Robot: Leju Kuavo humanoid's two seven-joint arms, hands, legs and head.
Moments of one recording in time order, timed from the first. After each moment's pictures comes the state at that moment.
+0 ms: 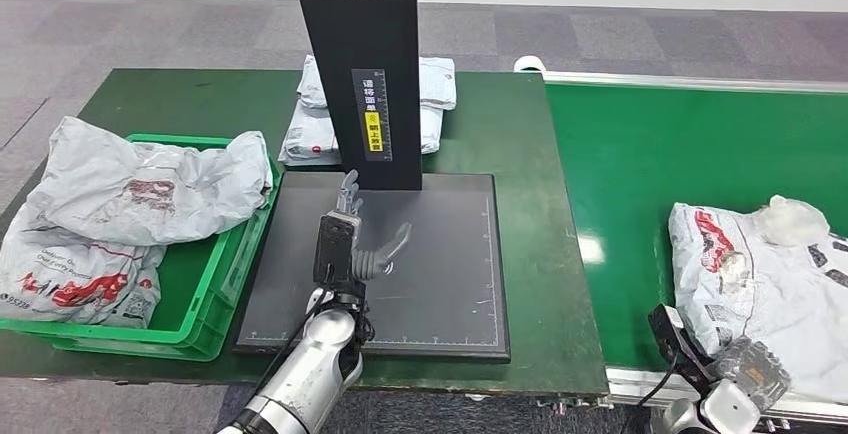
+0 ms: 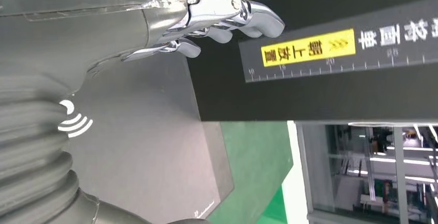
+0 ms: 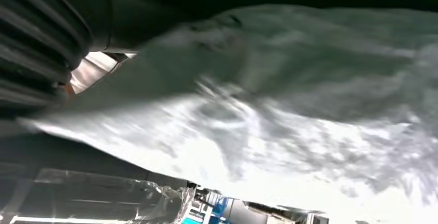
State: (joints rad) left arm -0.41 -0.33 -0.35 -0.75 -0.08 0.33 -0.61; right arm -0.25 -0.07 -0.56 -0.58 1.54 -0.51 0.24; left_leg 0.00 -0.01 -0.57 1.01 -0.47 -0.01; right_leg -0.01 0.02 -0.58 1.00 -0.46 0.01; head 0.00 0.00
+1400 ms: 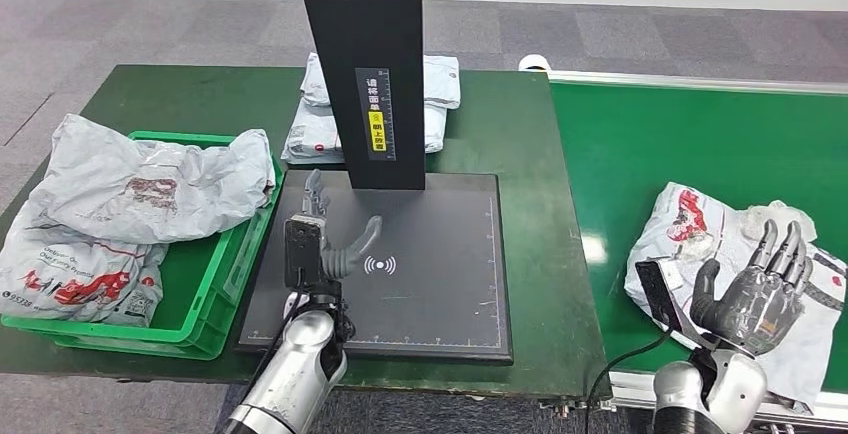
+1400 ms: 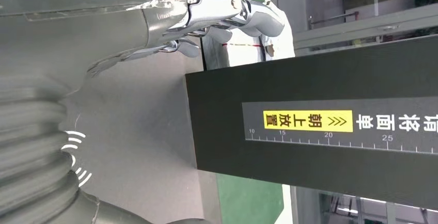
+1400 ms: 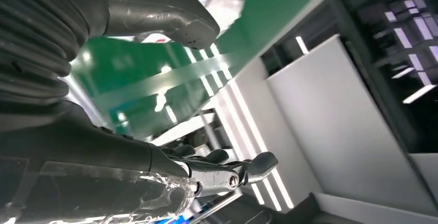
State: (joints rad) left arm -0.36 -0.32 -0.25 -0.85 -0.10 0.37 -0.63; right arm -0.19 0.17 -0.61 -1.19 1.30 -0.70 -0.38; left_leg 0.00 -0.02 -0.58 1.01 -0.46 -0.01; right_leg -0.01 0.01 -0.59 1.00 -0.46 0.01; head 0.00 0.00
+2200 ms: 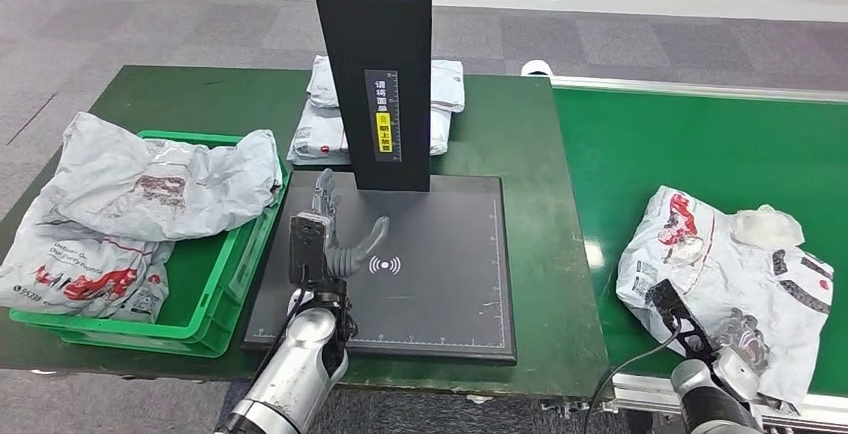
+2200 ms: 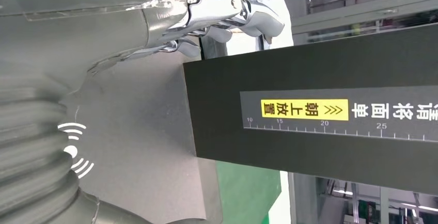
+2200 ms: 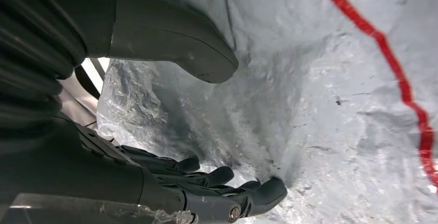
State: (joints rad) left arm -0.39 -0.32 -0.25 -0.81 -0.10 0.28 -0.63; right arm -0.38 -0.13 -0.58 -0.41 1.37 -0.25 0.25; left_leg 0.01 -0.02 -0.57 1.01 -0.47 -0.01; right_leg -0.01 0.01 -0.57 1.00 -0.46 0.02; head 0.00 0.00
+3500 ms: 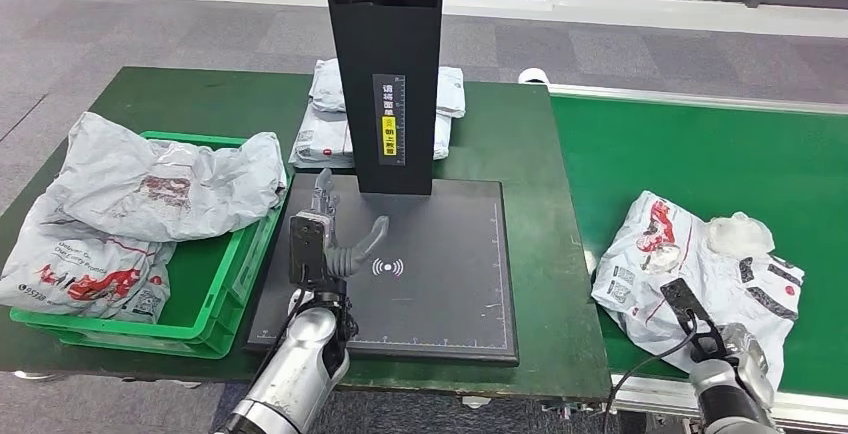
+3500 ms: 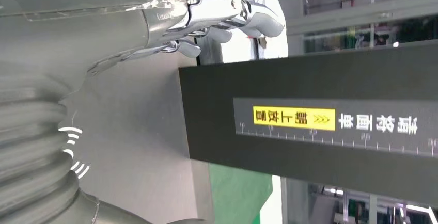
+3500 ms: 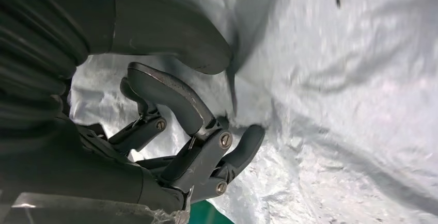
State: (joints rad) left arm -0.38 -0.32 -0.26 -0.82 -0.08 0.33 -0.63; right arm -0.41 -0.12 -0.68 -0.36 1.24 -0.20 0.05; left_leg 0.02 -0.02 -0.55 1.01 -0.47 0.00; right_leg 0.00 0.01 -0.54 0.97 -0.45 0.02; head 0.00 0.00
